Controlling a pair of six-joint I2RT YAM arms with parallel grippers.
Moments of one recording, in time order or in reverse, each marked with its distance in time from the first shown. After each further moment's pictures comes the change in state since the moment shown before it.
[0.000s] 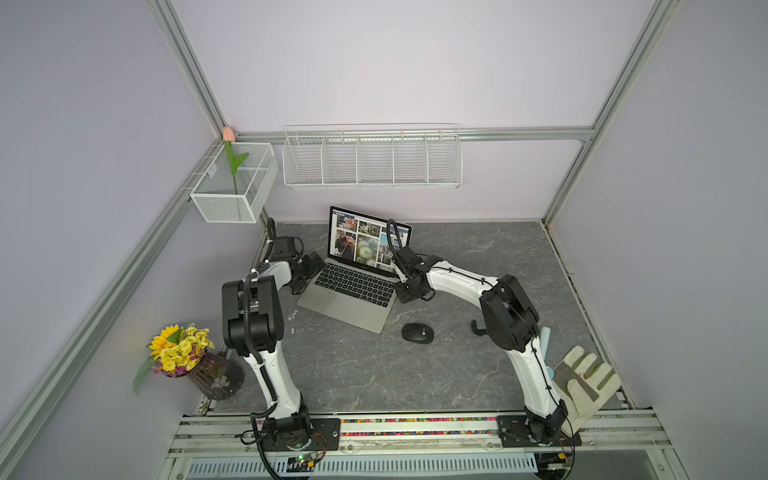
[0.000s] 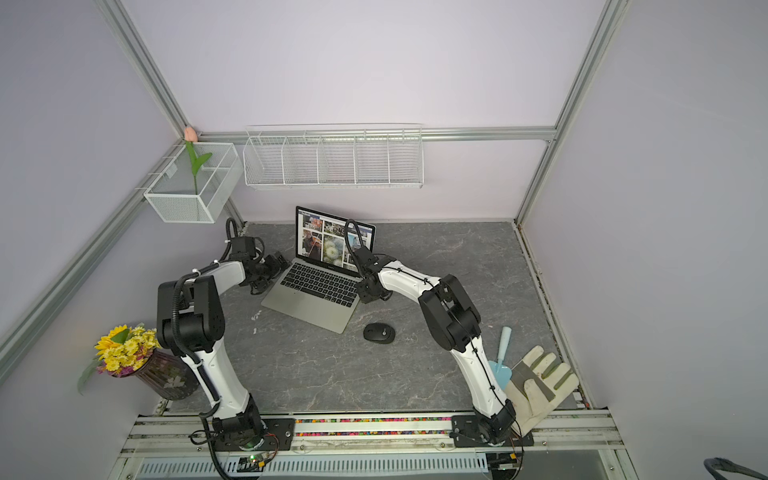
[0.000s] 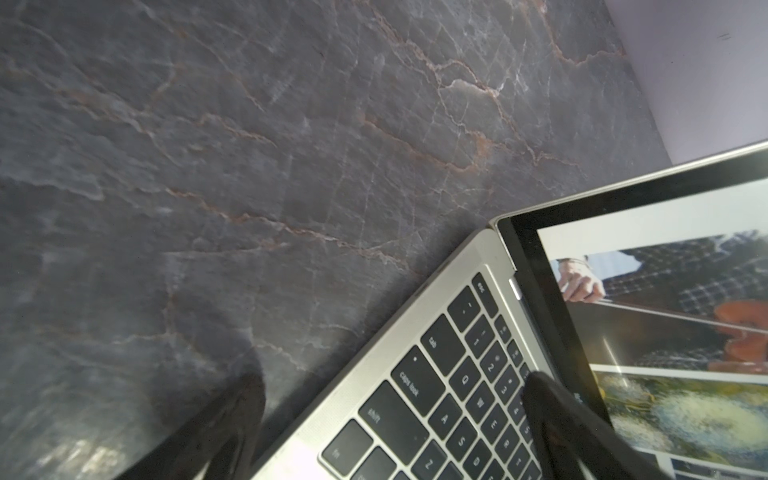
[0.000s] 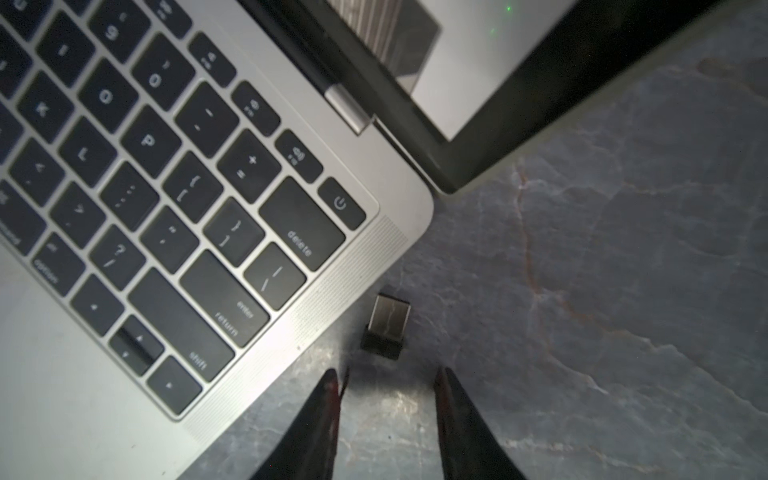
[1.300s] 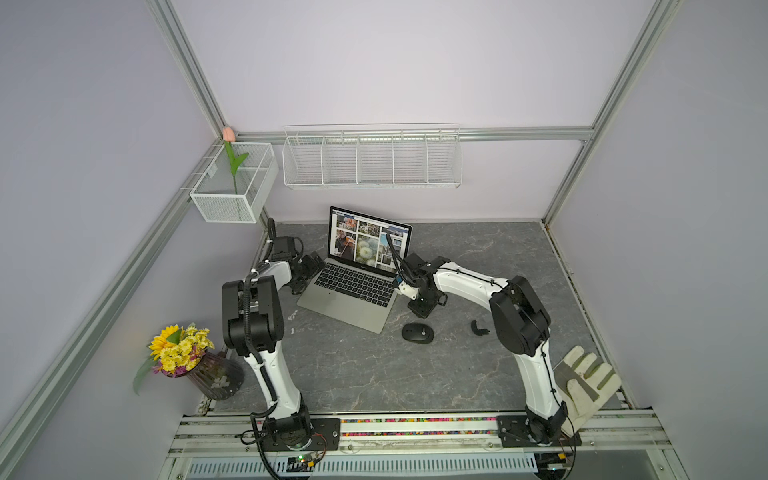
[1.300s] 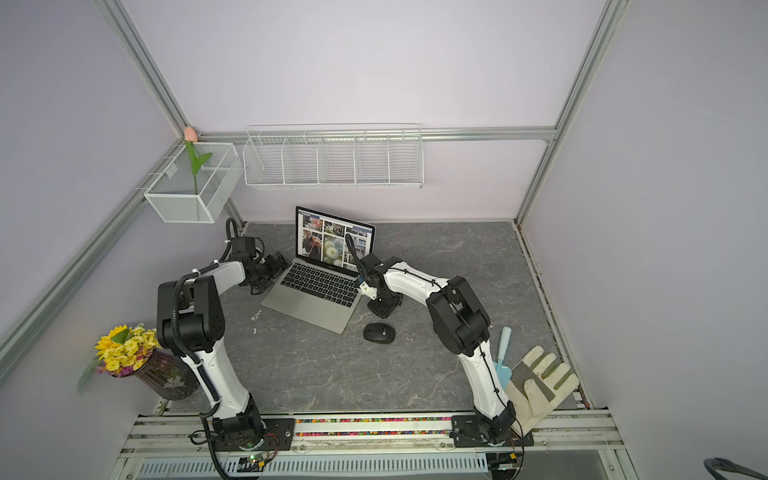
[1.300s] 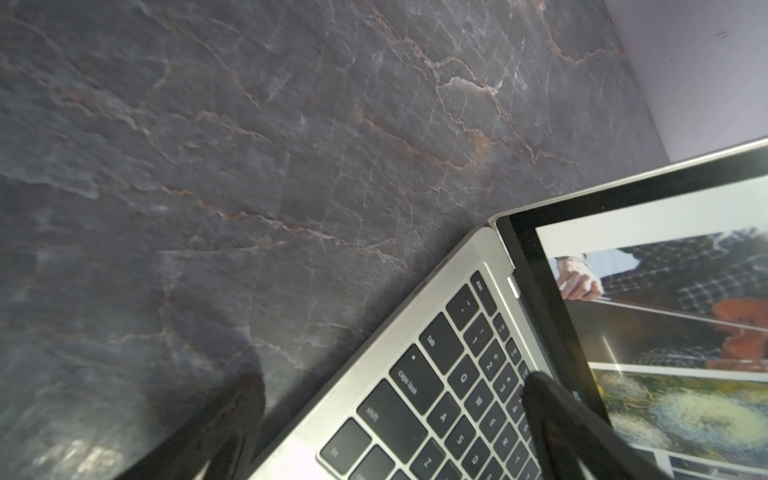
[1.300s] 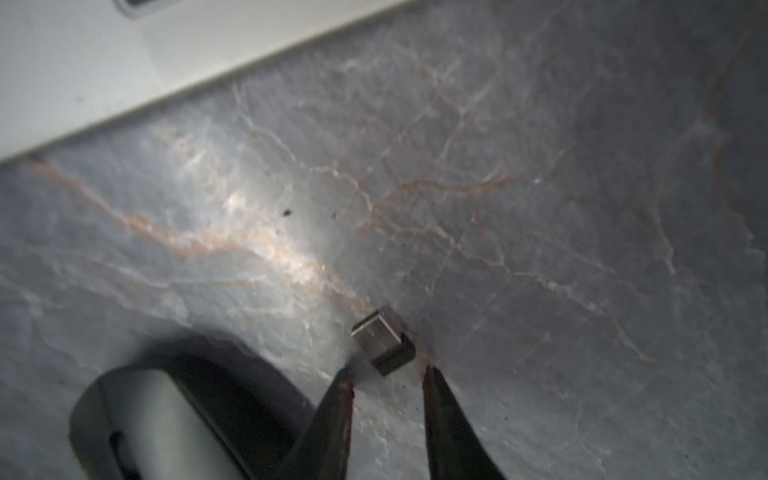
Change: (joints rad) left arm 0.000 -0.001 0.000 -0.001 0.005 0.000; right arm -0.010 -0.094 -0.097 -0.270 -0.051 -0.501
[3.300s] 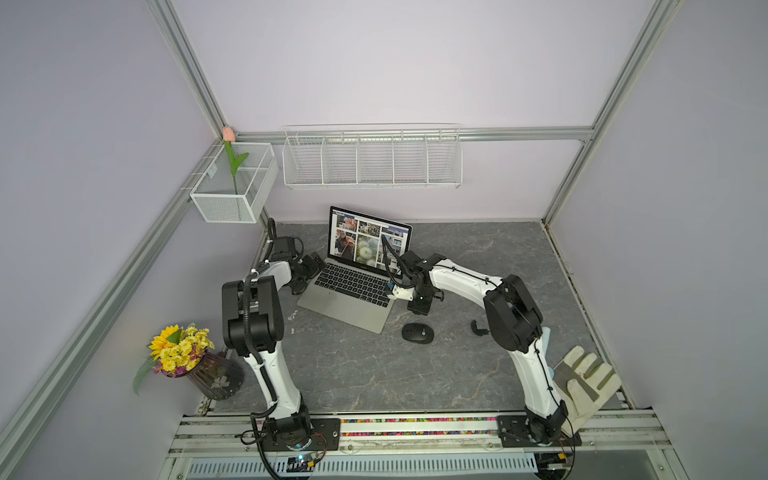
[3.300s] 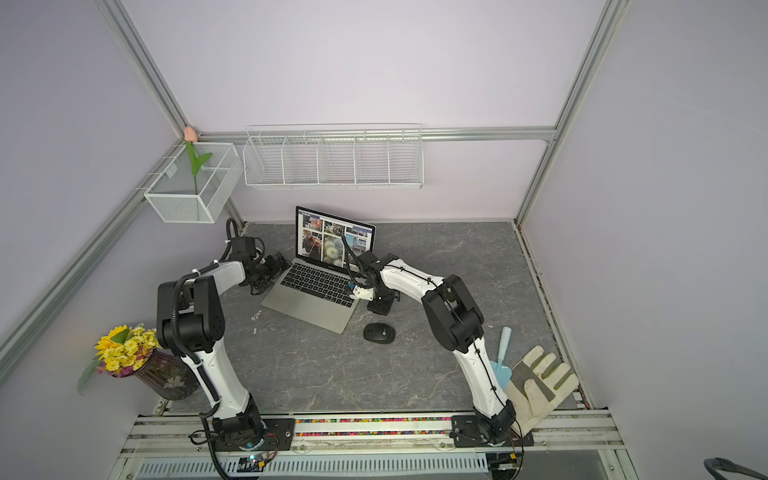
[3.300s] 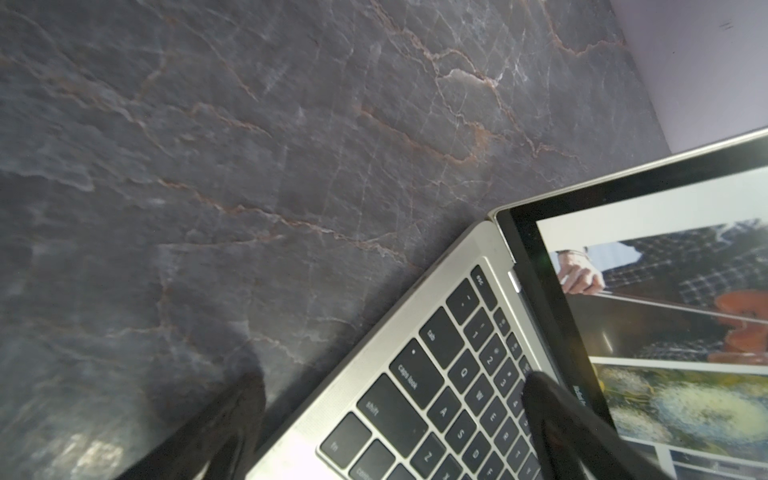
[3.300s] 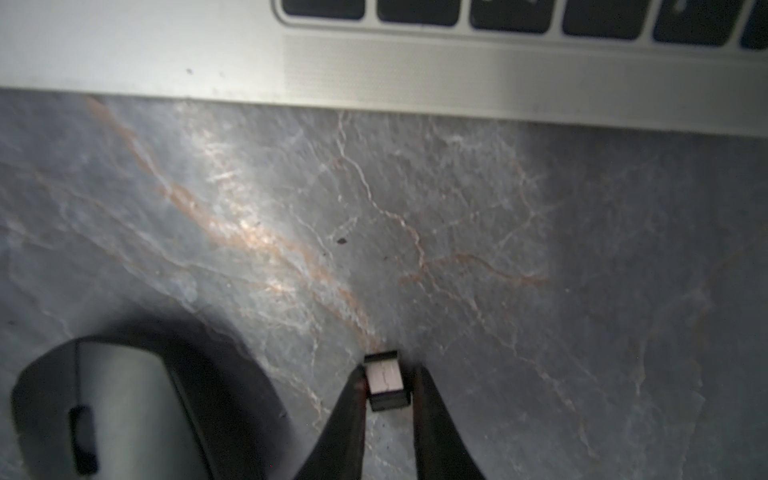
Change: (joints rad) left arm 0.000 -0.001 0.001 -0.012 0.003 0.008; right arm 0.001 0.061 0.076 -0.006 -0.016 -0.350
